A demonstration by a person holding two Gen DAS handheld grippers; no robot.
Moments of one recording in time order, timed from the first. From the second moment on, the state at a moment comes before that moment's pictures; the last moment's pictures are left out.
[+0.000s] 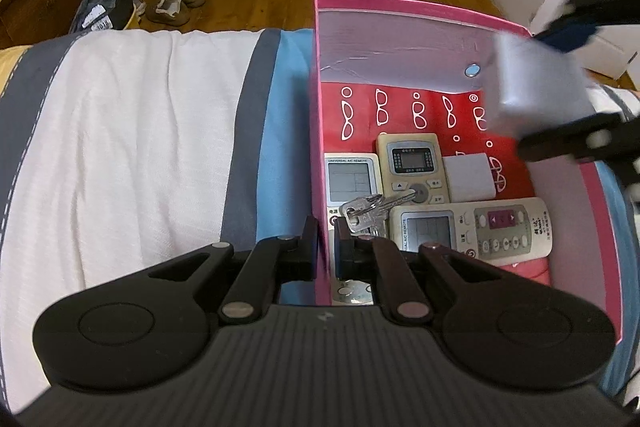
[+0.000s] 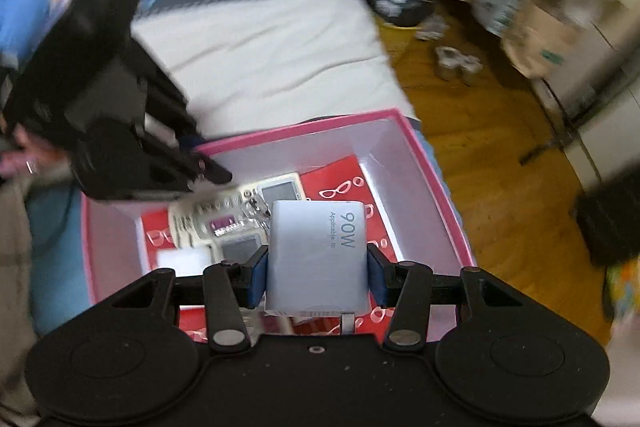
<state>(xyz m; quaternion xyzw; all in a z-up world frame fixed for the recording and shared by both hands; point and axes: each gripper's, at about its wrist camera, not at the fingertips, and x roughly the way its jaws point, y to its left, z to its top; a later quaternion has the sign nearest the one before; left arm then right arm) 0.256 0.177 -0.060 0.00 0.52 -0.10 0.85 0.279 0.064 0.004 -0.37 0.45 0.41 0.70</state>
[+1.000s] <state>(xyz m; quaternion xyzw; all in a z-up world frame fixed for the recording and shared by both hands) 0.259 0.193 -0.066 -0.04 0.52 -0.11 0.85 0.318 0.089 -0.074 -0.43 0.39 0.44 0.69</state>
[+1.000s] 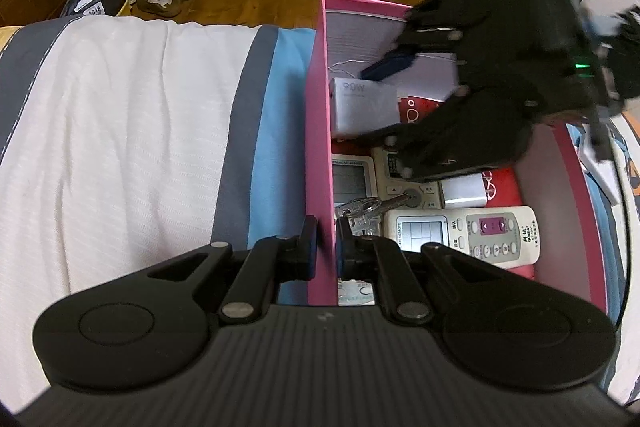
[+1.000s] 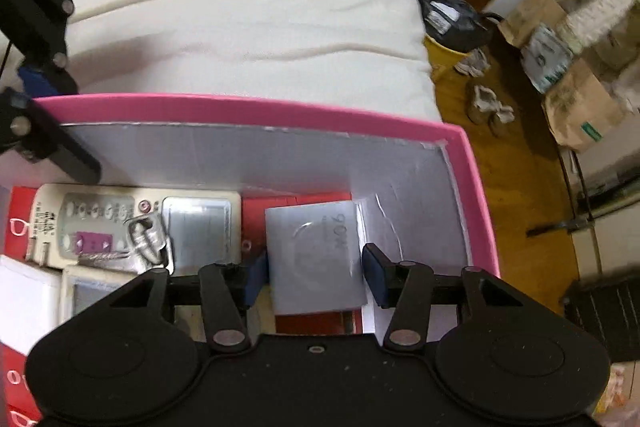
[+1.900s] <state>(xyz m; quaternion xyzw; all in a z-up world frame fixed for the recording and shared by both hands) 0.263 0.190 -0.068 -0.04 0.53 -0.10 0.84 0.212 -0.088 0.047 -0.08 0.47 0.24 0.84</state>
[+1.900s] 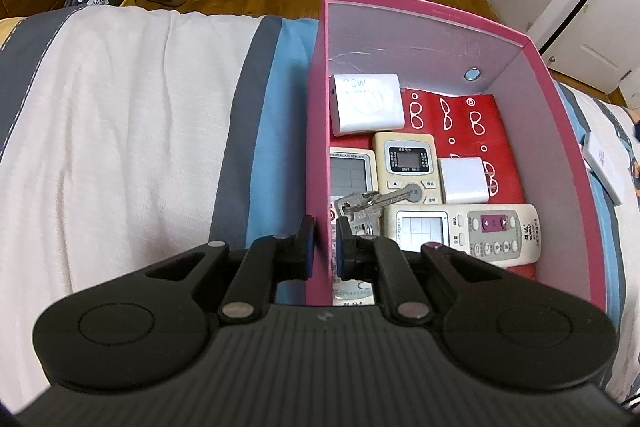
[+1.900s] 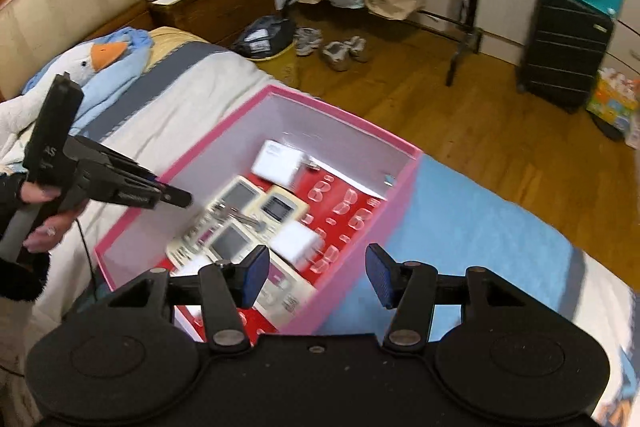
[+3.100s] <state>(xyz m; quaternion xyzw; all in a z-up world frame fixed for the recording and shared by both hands) 0.266 0.182 -0.059 -0.03 0.54 -0.09 0.84 0.240 -0.158 -0.086 -0.06 0.47 0.13 0.87</state>
